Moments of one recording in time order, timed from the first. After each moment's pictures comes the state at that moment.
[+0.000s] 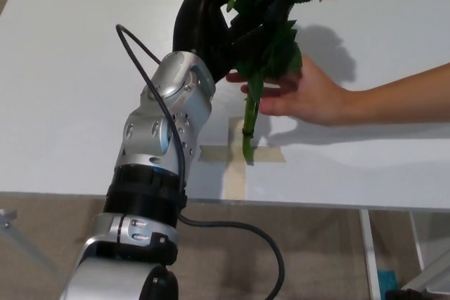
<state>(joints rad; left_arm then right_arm) -0.90 -0.10 0.15 0.59 -0.32 0.21 -0.07 -0.33 -0.25 0.03 1.32 -0.19 -0.13 -0.03</state>
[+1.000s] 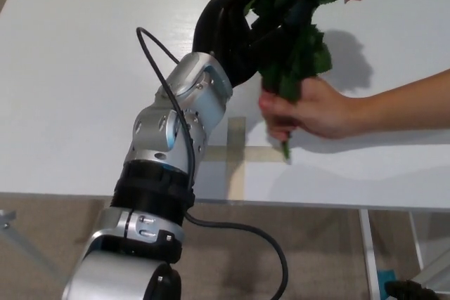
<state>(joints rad) -0.92 -0.10 0.08 0.61 -0.45 0.25 -0.11 -0.35 -0.25 0.02 1.32 -0.19 -0.13 -0.03</state>
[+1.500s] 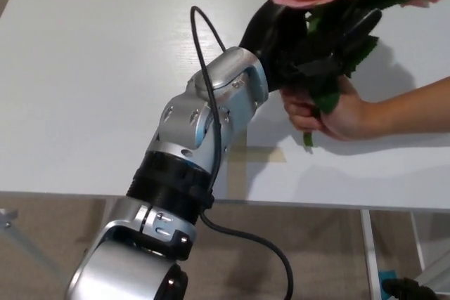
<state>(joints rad) -0.96 -0.09 -0.08 0.59 -0.44 0.30 -0.28 -0.35 -0.24 0.02 1.32 -0.19 -0.13 -0.03</state>
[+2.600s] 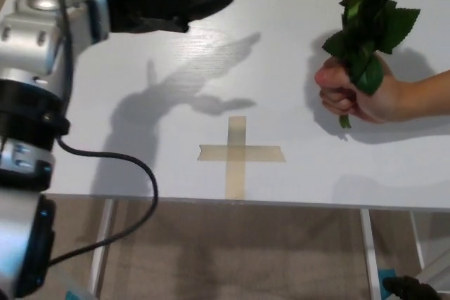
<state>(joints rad) -1.10 0.44 -0.09 0.67 -0.33 0.37 -0.77 -0.37 -0.24 0.03 1.32 -0.19 -0.11 -0.03</state>
